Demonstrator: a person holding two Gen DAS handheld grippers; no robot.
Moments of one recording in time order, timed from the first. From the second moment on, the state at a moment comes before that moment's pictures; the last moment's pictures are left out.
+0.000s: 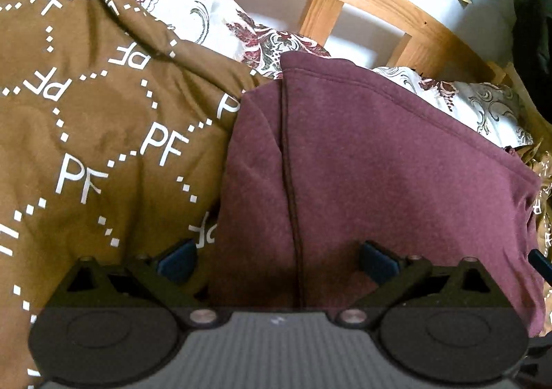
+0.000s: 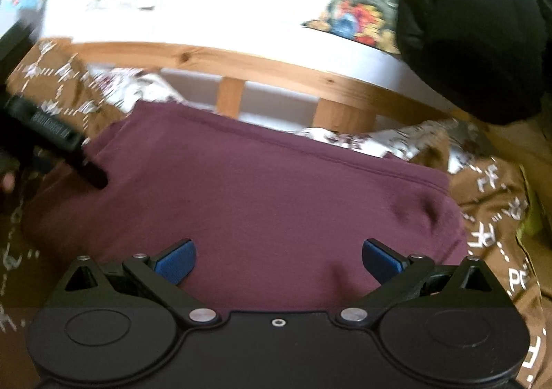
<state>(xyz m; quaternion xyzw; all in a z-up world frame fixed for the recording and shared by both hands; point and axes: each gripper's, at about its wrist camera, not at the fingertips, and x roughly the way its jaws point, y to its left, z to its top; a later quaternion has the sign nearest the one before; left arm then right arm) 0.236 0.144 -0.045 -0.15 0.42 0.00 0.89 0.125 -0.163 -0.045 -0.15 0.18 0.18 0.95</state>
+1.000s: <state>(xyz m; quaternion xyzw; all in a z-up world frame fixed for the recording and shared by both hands) 0.238 0.138 -0.047 -0.13 0.43 0.02 0.89 0.129 -0.156 -0.063 -0.13 0.20 0.19 0.95</state>
